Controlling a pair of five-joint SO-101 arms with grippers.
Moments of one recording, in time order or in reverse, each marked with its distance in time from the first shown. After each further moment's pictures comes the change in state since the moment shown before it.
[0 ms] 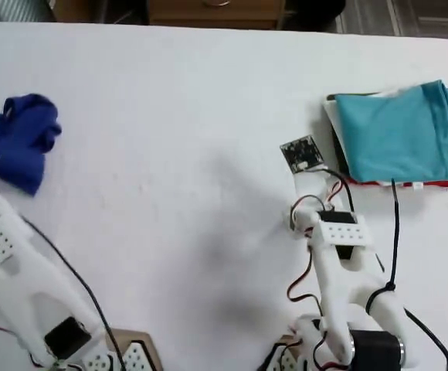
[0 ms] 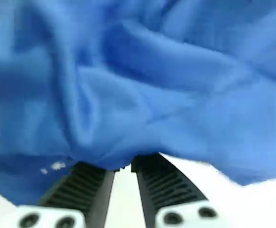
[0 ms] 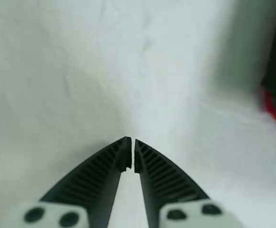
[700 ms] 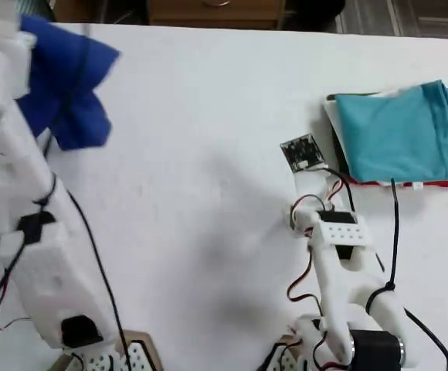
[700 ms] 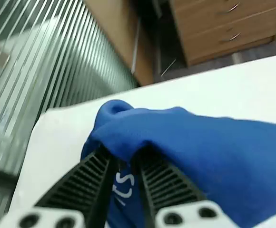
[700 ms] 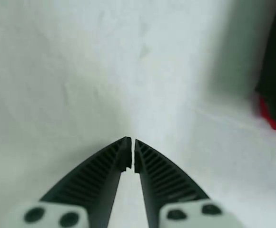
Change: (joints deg) left arm 28.1 -46.4 4.1 0.2 -0.1; right arm 0.0 0.0 0.0 -1.2 0.0
